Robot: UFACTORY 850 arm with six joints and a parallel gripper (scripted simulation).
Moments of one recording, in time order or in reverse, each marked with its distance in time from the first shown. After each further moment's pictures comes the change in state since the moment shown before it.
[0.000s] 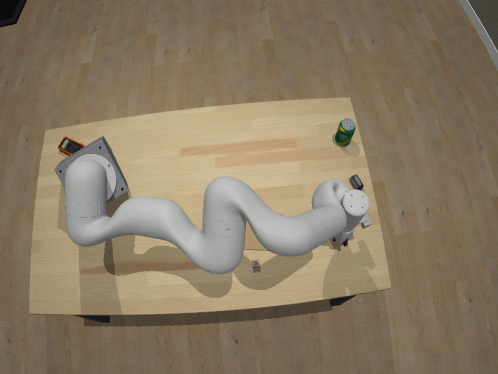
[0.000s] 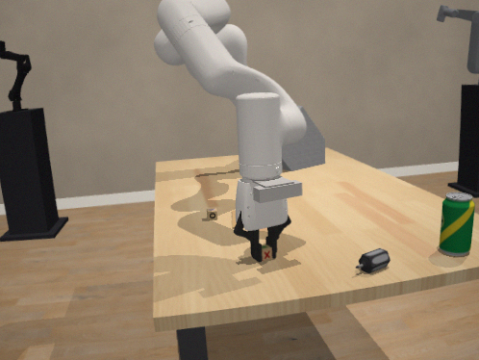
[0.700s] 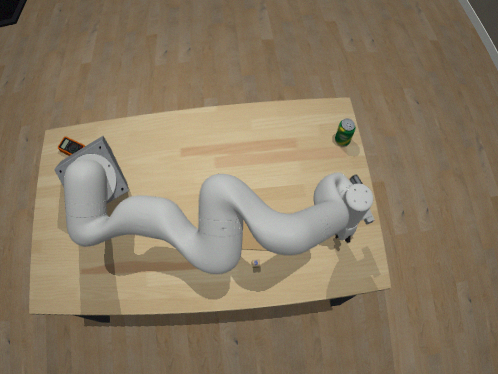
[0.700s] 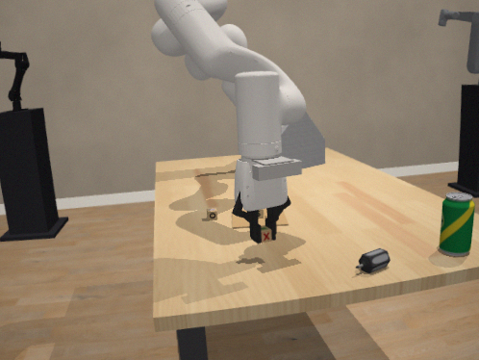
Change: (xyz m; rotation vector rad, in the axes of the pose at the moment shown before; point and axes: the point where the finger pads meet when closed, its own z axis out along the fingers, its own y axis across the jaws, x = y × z) arm 0.001 0.000 -0.041 0.000 0.000 0.000
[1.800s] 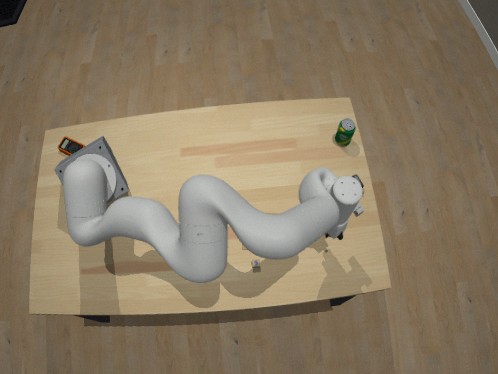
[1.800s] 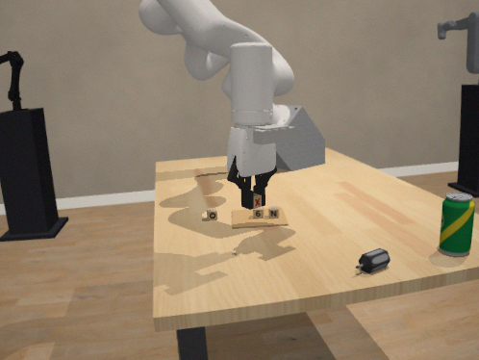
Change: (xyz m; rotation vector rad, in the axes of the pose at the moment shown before) arm -0.053 -0.007 -0.058 -0.023 -0.026 -0.242
